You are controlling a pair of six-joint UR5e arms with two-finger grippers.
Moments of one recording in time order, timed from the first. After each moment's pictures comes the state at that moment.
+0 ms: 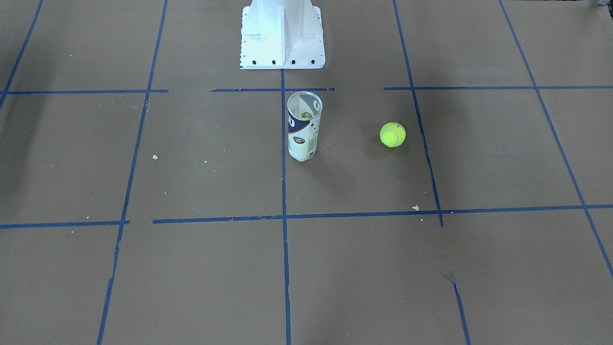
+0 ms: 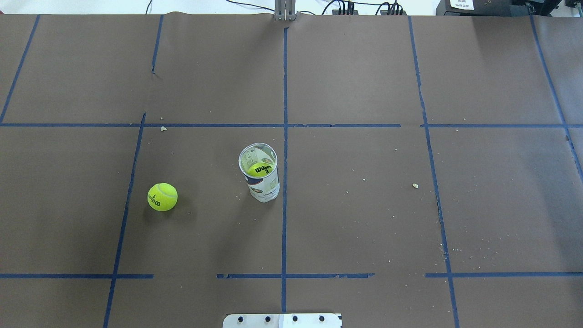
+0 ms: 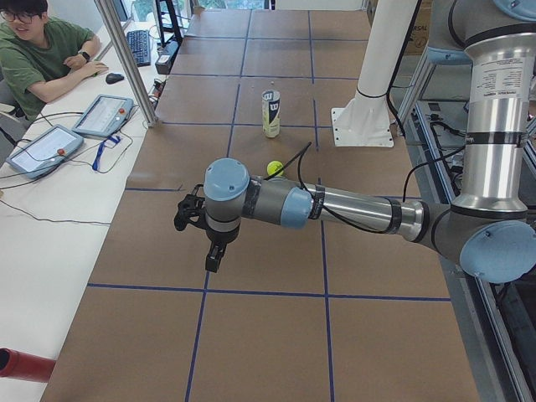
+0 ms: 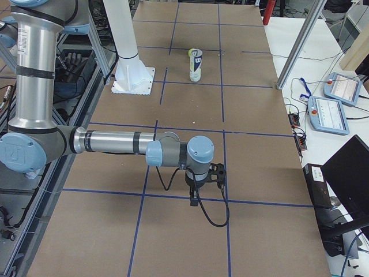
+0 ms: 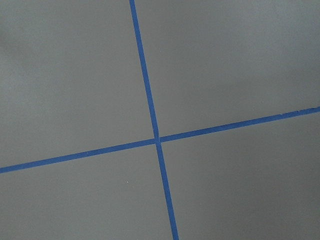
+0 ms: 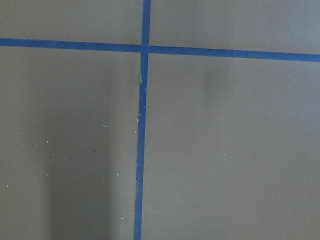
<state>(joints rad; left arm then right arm) -1.61 -1.55 -1.77 -1.65 -2.37 0.06 1.54 -1.71 1.70 -1.58 2.29 -0.01</state>
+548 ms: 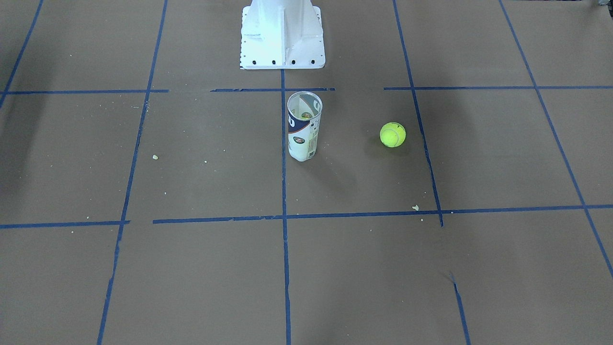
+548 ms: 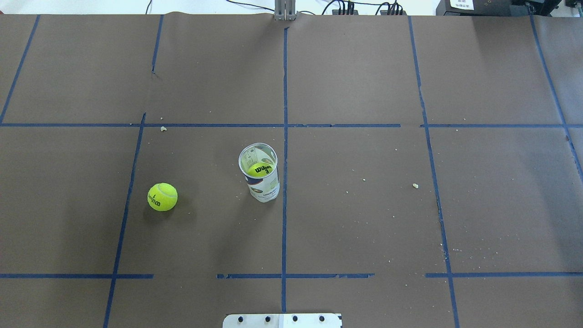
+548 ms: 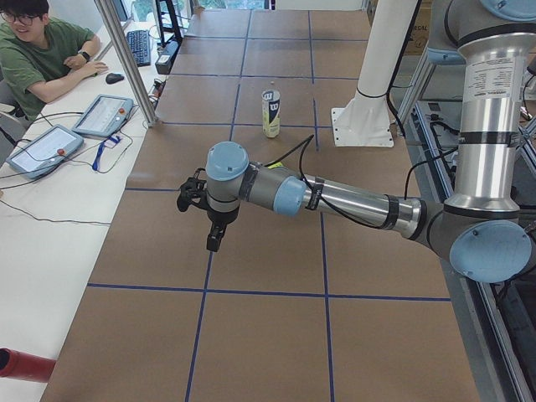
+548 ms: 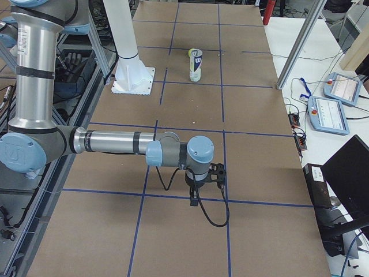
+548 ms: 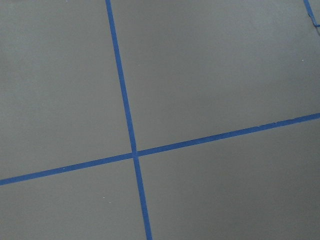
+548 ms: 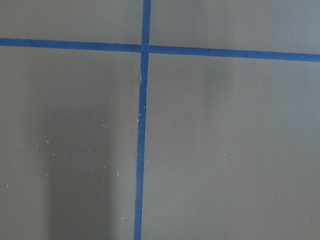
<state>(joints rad) -1.50 -1.56 -1.83 -1.68 -2.36 -0.13 1.54 -1.71 1.70 -1.58 2.29 -0.01</state>
